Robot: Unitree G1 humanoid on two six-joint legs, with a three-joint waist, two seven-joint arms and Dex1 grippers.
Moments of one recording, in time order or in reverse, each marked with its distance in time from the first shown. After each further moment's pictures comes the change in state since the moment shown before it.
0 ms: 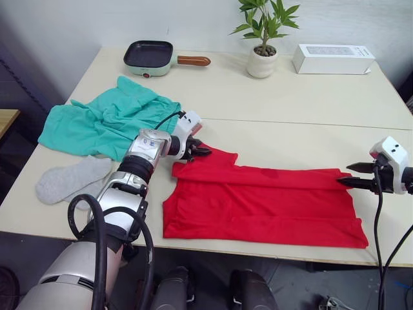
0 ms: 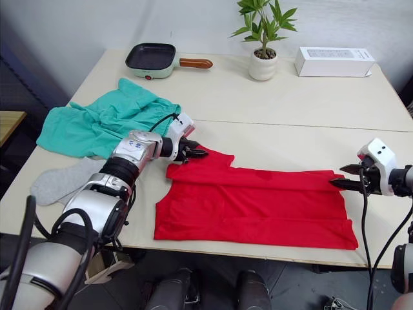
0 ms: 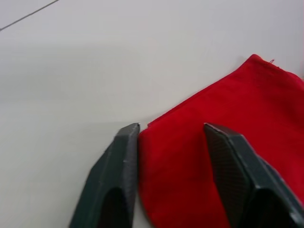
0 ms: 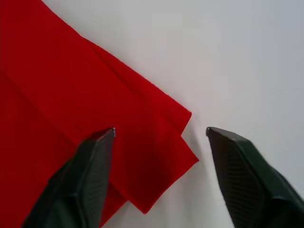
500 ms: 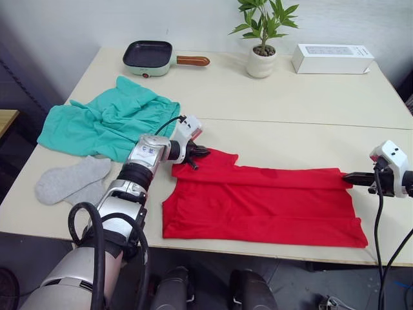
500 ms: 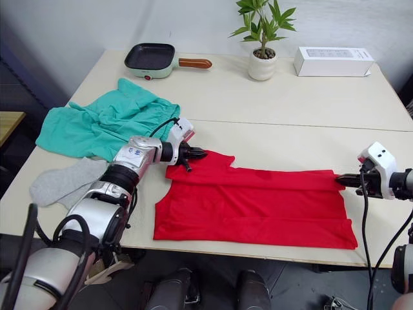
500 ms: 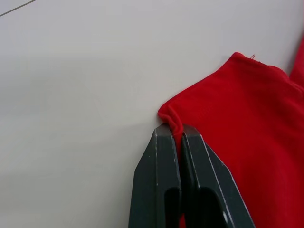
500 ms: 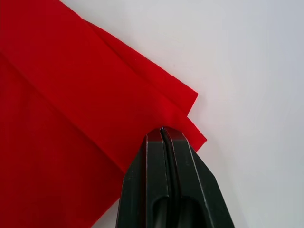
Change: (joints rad) left arm 0.099 0.014 0.035 -0.108 -0.011 -0.062 -0.049; right arm 0.027 -0.001 -0.010 -0.014 -0.003 -0.012 0.016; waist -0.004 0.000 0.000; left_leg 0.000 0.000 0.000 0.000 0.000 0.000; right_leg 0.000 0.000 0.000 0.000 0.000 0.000
